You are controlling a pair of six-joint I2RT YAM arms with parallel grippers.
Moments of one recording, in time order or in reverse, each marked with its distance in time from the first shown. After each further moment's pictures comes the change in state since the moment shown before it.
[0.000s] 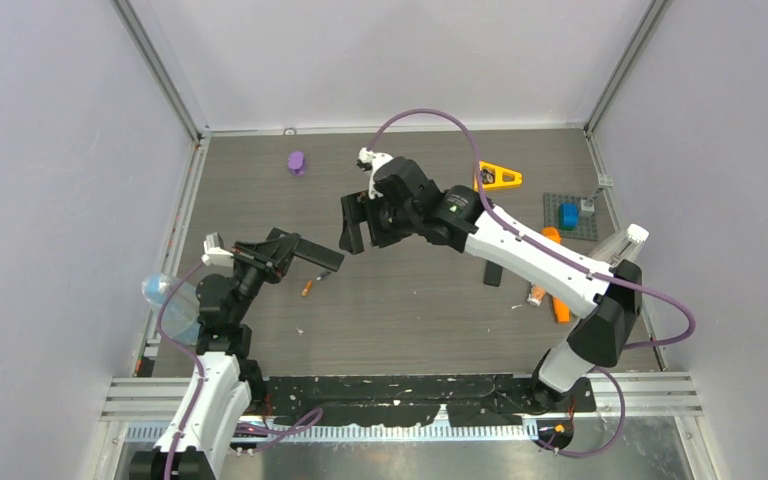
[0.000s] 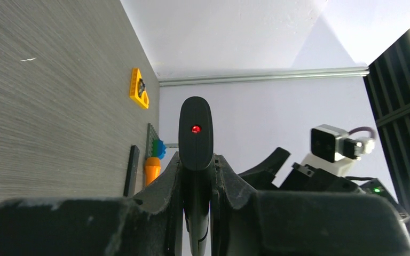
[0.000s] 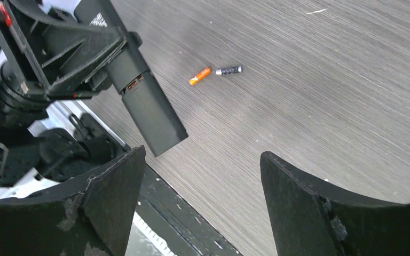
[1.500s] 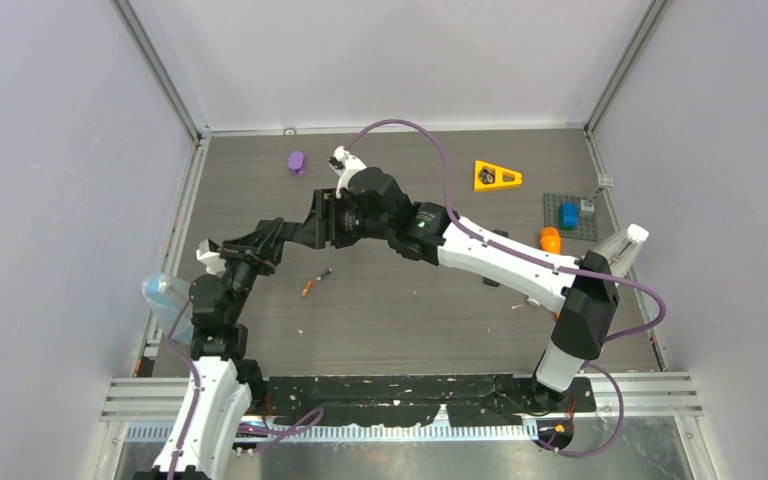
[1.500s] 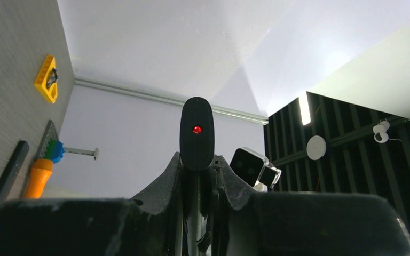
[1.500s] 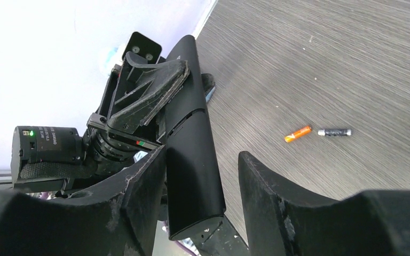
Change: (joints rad) left arm 0.000 -0.090 0.066 -0.090 -0.101 -0.446; right arm 0.051 0.075 -0.075 0.445 -0.079 0.249
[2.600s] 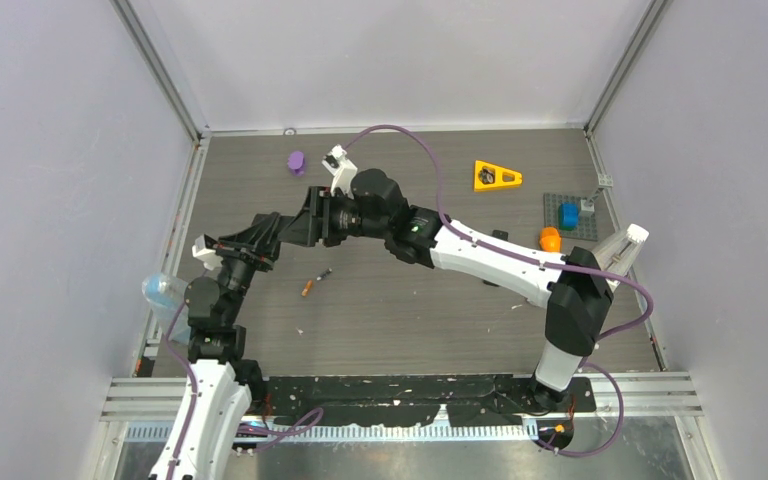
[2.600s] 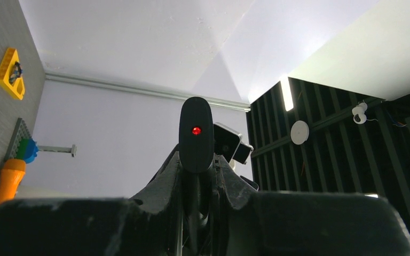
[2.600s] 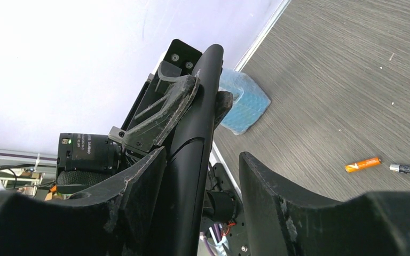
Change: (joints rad) left arm -0.028 -0.039 0.044 0.008 -0.020 -0.039; right arm -0.014 0.034 -0.073 0.293 -0.158 0.116
